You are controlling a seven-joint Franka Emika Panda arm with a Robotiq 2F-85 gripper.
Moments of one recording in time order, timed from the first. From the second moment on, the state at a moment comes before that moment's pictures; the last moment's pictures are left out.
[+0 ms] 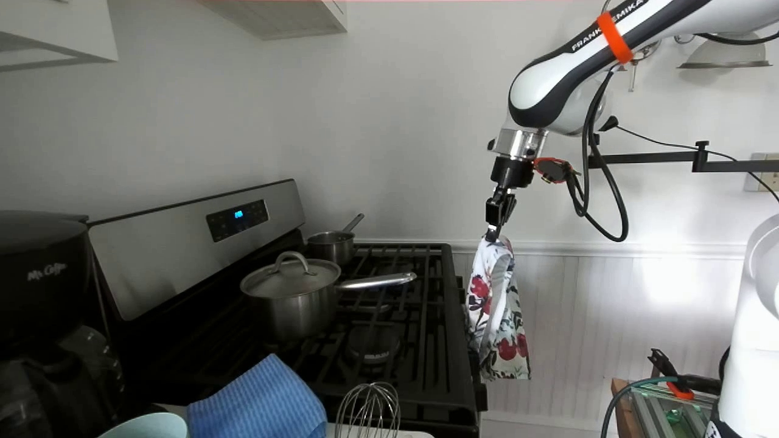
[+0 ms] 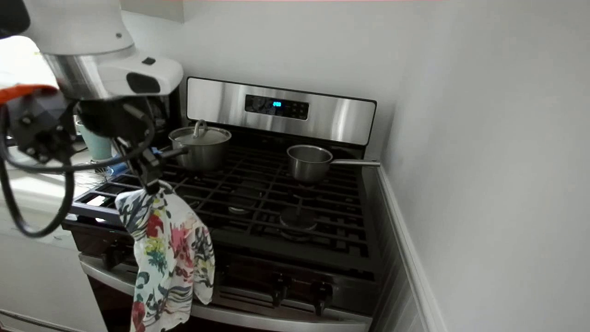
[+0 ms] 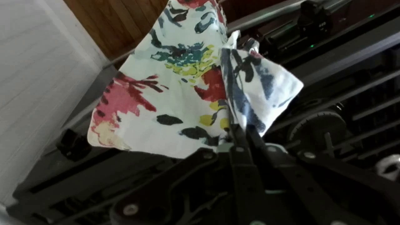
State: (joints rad) arm -0.34 -0.52 -0.33 -2.58 0.00 2.26 -0.44
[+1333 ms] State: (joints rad) arm 0.11 -0.40 -0.30 -2.14 0.02 2.22 -0.82
